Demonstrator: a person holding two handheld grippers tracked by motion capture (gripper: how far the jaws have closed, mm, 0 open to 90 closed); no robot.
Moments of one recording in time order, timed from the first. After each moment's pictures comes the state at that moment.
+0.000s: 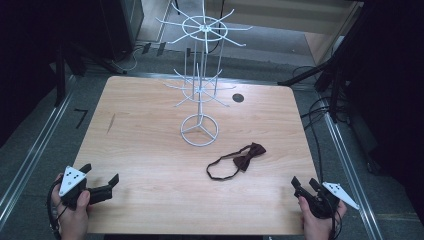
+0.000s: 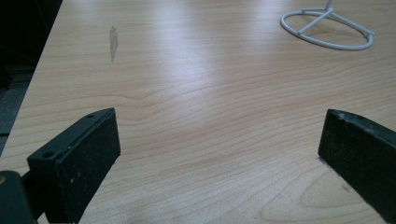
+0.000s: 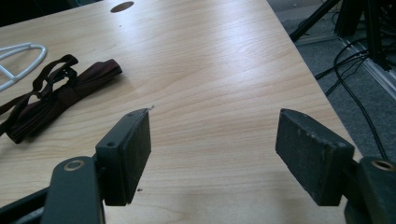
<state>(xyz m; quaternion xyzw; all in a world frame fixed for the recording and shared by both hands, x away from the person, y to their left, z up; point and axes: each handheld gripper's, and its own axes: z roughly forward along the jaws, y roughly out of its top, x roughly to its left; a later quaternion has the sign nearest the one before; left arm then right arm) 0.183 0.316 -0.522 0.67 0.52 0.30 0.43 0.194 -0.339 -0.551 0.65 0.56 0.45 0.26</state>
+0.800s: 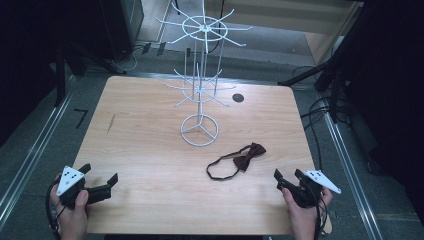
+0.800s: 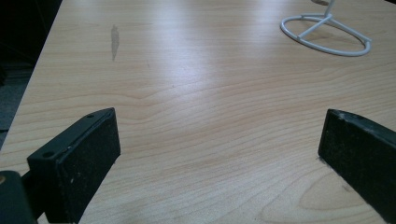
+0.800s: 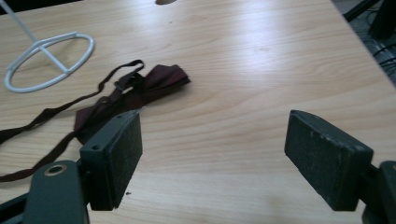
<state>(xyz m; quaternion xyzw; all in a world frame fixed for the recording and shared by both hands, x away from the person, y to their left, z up) 0.183 0.319 -0.522 0.66 0.53 0.29 0.44 0.214 -0.288 -0.521 0.62 0.61 0.44 0.24</state>
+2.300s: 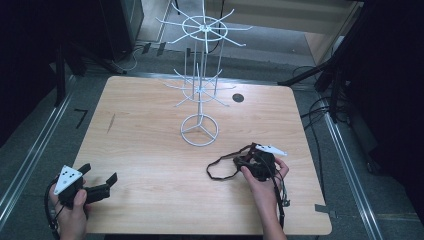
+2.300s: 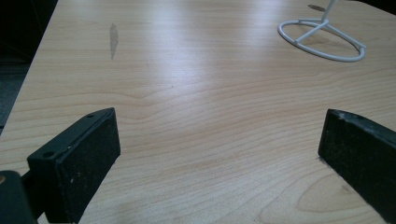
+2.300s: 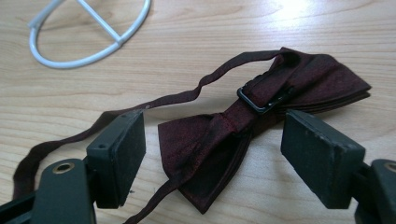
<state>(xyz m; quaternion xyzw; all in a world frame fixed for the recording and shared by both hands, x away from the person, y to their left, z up) 0.184 0.323 -0.522 0.66 0.53 0.28 0.45 0.287 -0.184 -0.523 0.61 0.68 0.37 0.16</state>
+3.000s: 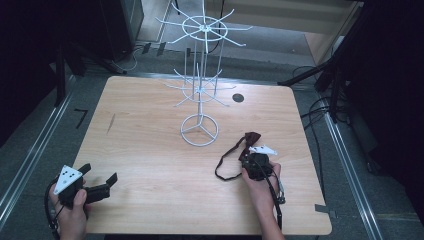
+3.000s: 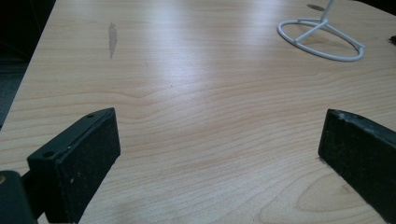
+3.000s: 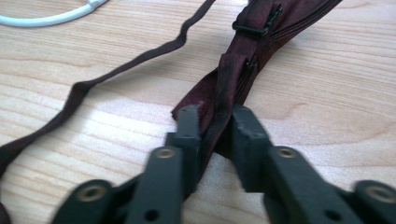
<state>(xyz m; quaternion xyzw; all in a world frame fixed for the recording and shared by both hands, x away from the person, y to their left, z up) 0.184 0.323 -0.522 0.66 0.53 0.28 0.45 0.290 -0.175 -0.534 0.59 0.72 0.31 0.20</state>
